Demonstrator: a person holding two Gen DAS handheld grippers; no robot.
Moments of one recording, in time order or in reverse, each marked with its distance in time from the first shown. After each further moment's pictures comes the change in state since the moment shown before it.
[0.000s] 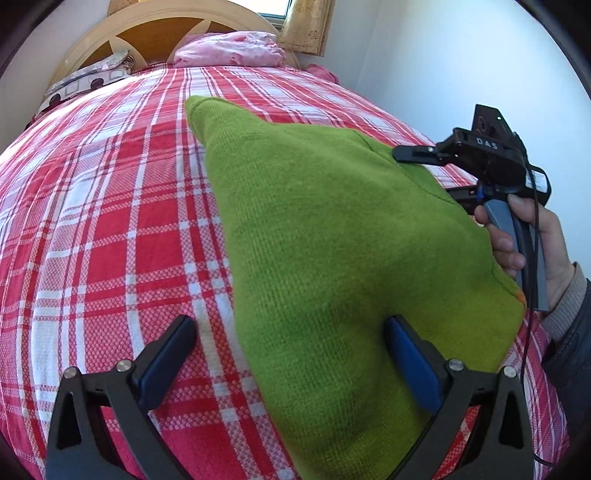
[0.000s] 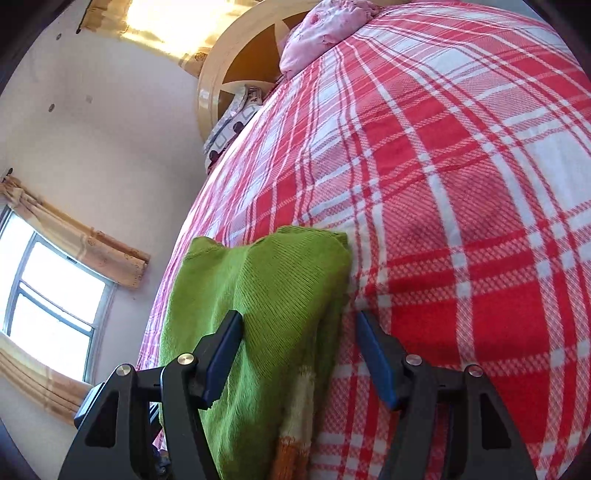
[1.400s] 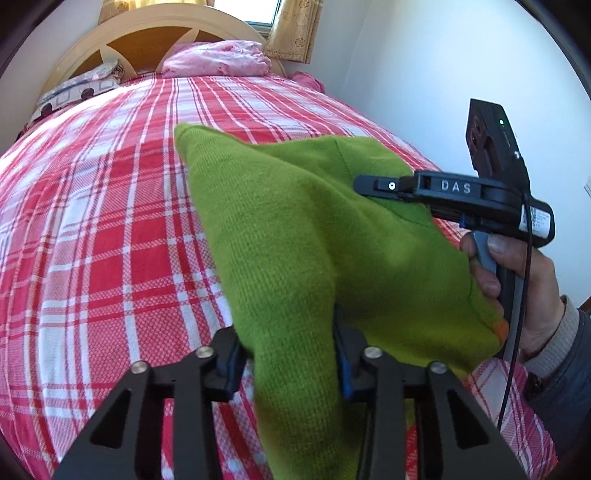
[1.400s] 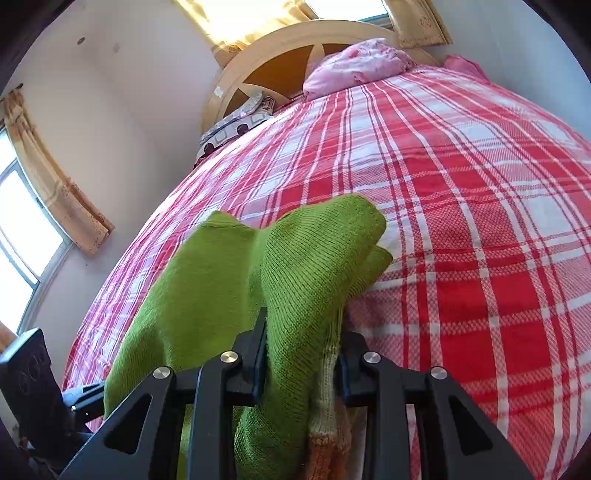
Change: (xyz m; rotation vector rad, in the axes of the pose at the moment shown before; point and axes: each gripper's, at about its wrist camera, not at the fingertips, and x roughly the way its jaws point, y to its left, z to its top) left arm -0.025 -0.016 0.002 0.025 -0.031 -0.031; right arm -0.015 0.076 -0.058 -0.265 -0.116 -0.213
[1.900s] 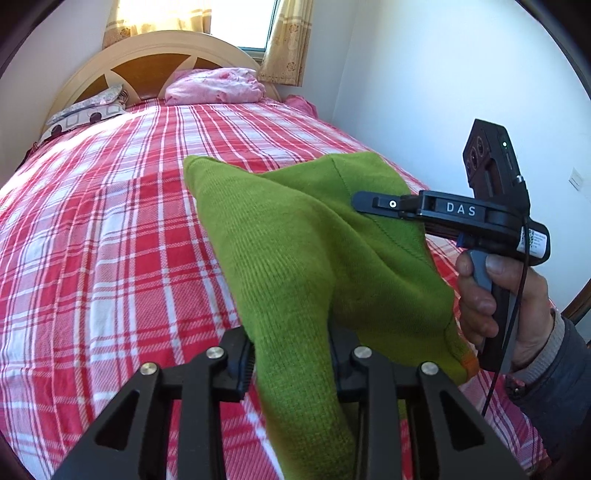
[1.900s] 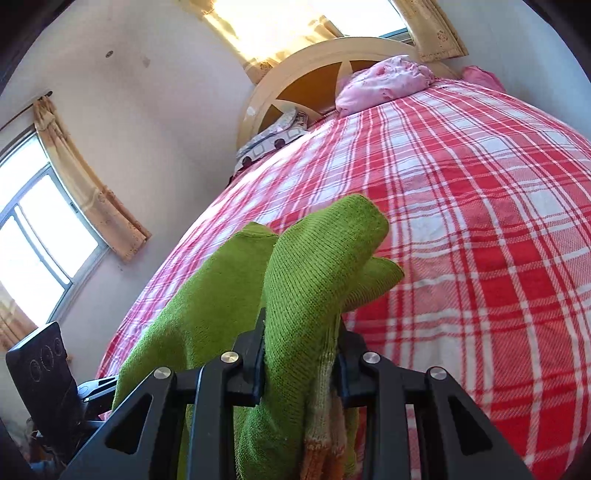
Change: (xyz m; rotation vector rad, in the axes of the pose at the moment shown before) left arm -0.079 -0.008 -0.023 0.029 -0.080 0.005; right arm -0.062 0.060 -0.037 -0.002 -0.059 0.125
